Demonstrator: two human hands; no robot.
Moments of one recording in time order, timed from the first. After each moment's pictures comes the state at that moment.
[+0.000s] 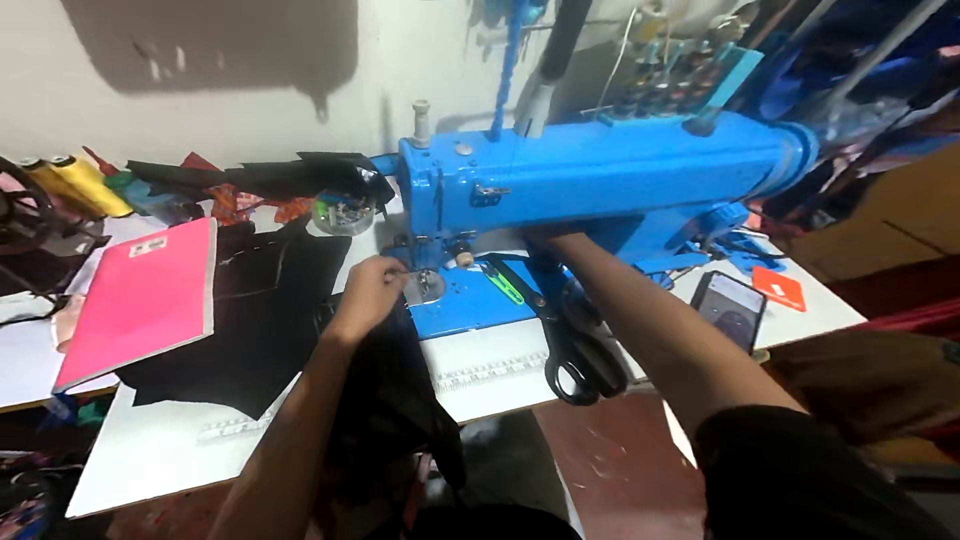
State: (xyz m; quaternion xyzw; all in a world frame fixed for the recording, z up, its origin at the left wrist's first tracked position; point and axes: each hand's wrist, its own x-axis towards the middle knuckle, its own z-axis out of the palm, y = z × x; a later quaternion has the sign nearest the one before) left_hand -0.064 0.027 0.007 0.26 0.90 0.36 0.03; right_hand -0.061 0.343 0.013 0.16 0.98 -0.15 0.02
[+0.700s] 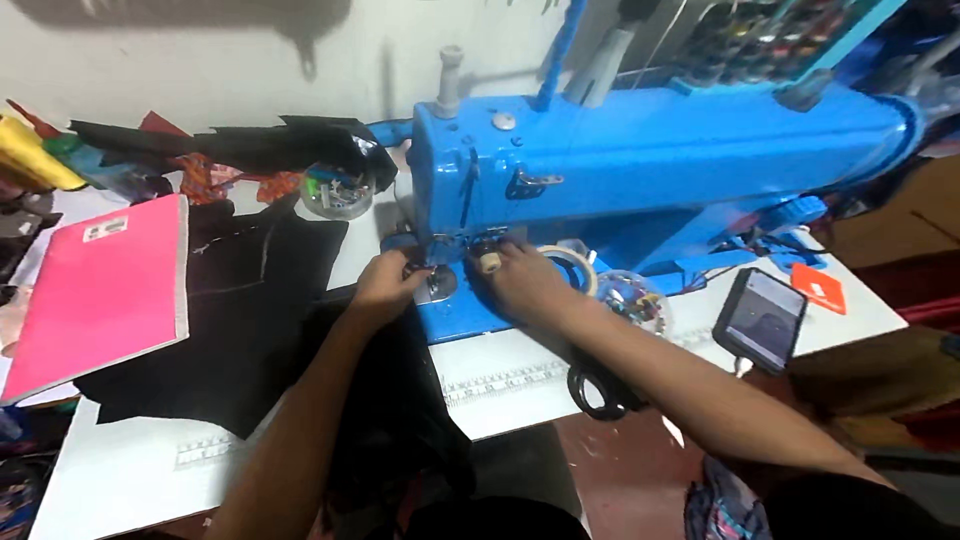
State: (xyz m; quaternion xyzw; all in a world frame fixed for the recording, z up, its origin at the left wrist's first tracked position) left_hand -0.099 0.040 -0.034 0.32 0.85 0.41 0.06; right_hand -0.009 0.259 -0.009 -0.15 0.99 -0.03 -0.04
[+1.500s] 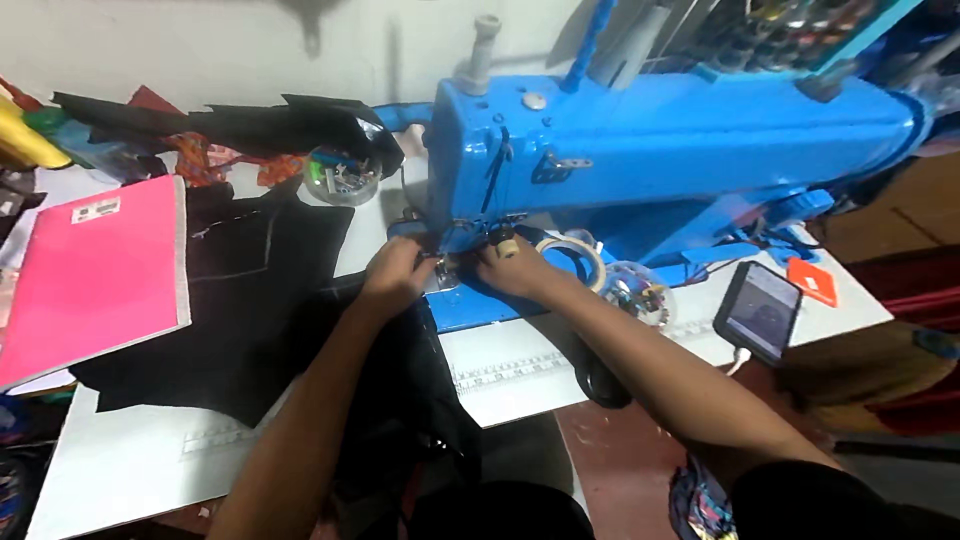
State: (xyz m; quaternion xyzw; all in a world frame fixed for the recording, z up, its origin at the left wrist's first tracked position) left_hand -0.104 0.037 -0.046 0.35 0.85 0.39 0.03; right_hand -0.036 0.233 0.005 -0.04 0.98 -0.20 0.04
